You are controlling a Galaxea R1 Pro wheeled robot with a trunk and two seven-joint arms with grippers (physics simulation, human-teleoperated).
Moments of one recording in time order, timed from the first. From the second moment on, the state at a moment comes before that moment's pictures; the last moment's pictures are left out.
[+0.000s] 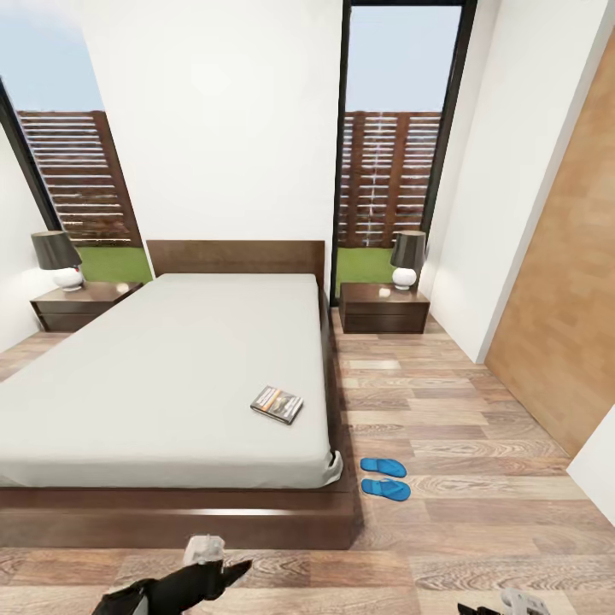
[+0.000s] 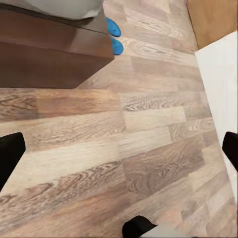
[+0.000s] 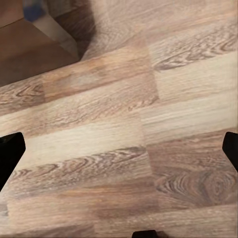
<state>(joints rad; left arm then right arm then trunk) -0.33 0.09 0.08 -0.56 0.15 0.23 -0.78 -0.50 -0.28 0.23 0.08 -0.56 -0.10 0.47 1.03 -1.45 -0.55</state>
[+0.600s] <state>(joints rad) -0.53 0.00 0.10 -1.13 0.39 0.87 -0.42 -0.50 -0.28 0.23 0.08 -0.56 -0.11 0.47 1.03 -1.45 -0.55</state>
